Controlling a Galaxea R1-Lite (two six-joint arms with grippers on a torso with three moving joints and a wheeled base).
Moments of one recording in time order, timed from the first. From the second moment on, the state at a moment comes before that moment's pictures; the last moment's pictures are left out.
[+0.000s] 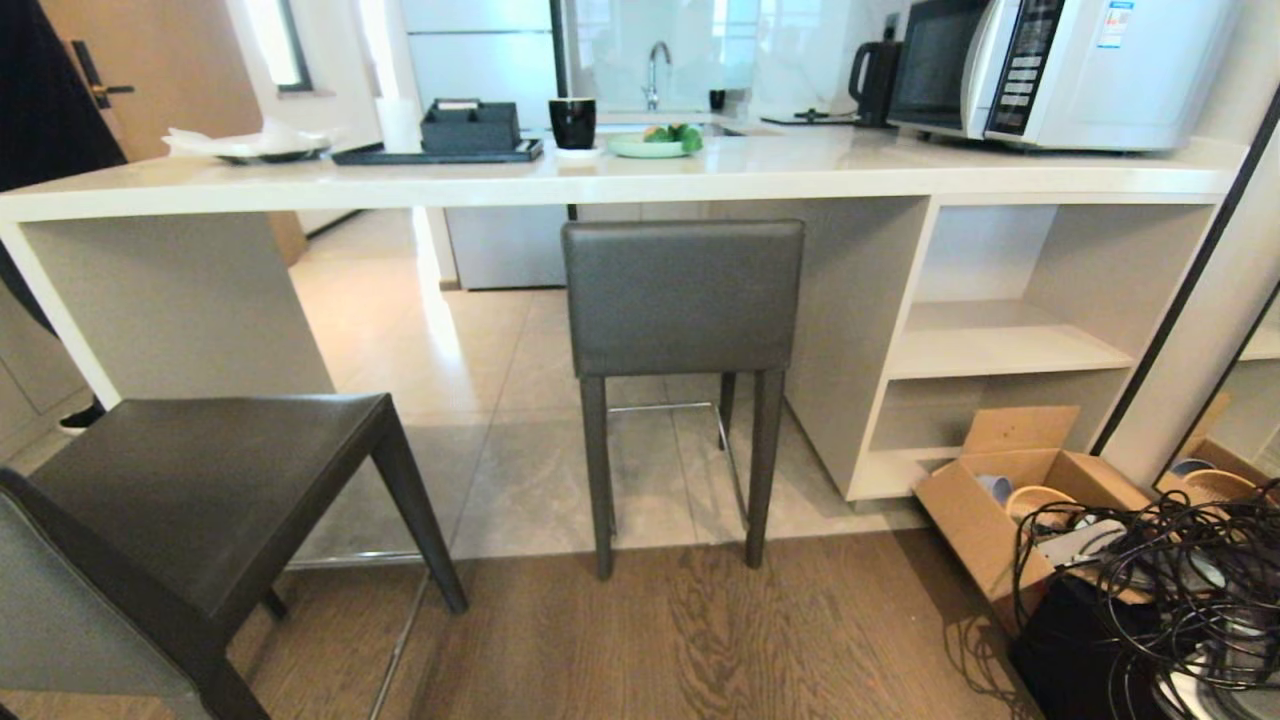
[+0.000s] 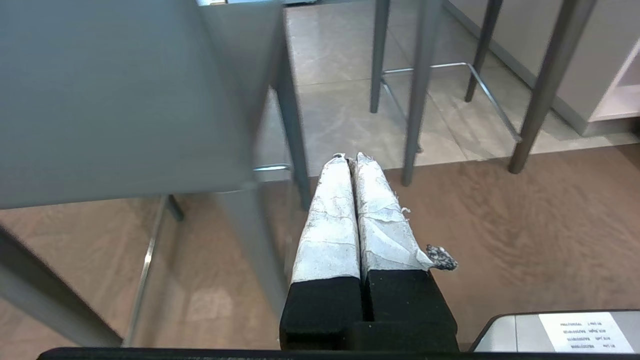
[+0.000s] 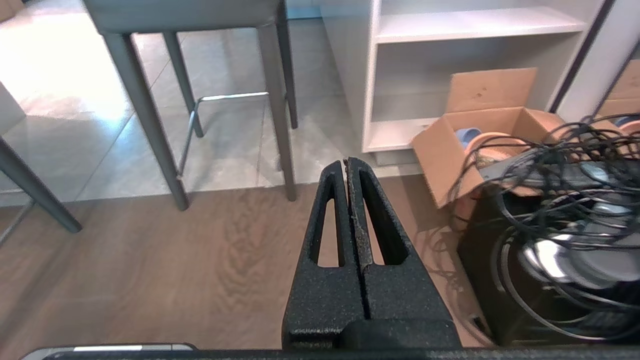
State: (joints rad) left arm 0.00 0.00 -0.03 0.09 -0.05 0.08; right arm 0.01 0.00 0.00 0.01 0.00 0.01
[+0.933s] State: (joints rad) left arm 0.00 0.00 -0.03 0.09 -0.05 0.08; right arm 0.01 0.00 0.00 0.01 0.00 0.01
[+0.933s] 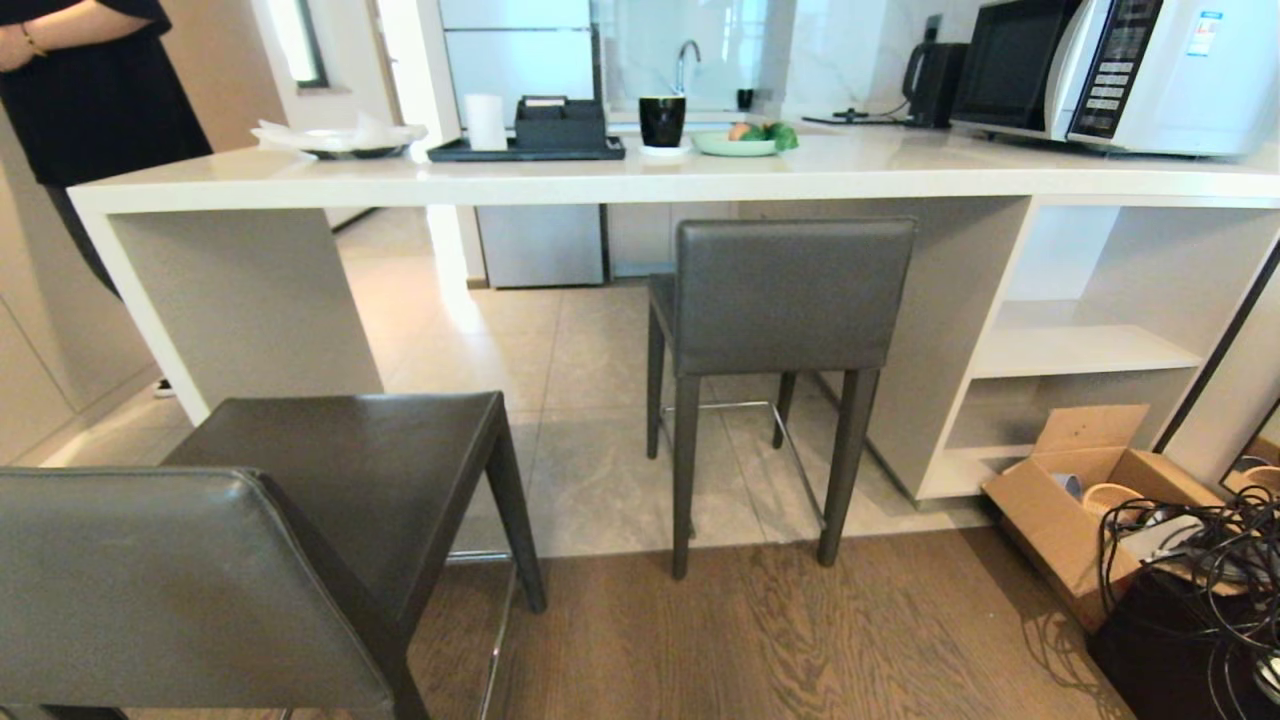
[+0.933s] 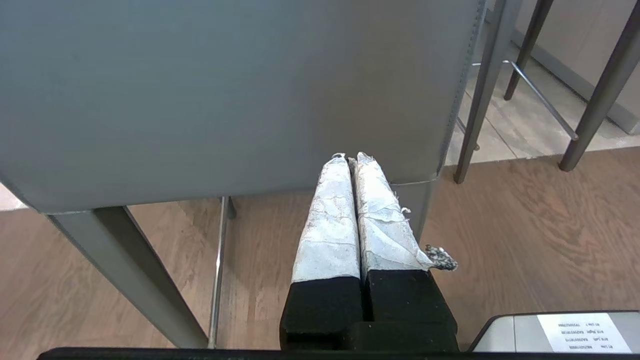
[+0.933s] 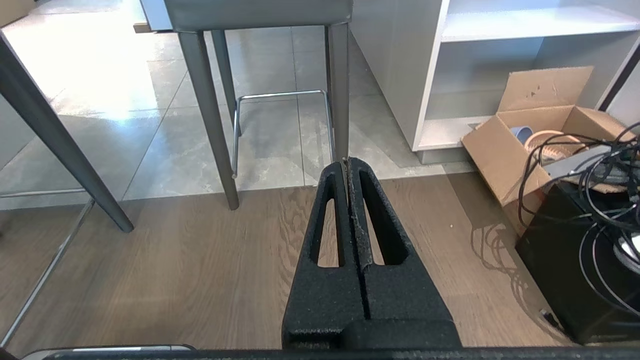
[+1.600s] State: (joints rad) left arm 0.00 0.00 -0.03 0.09 -0.05 0.08; right arm 0.01 0.00 0.00 0.01 0.00 0.01
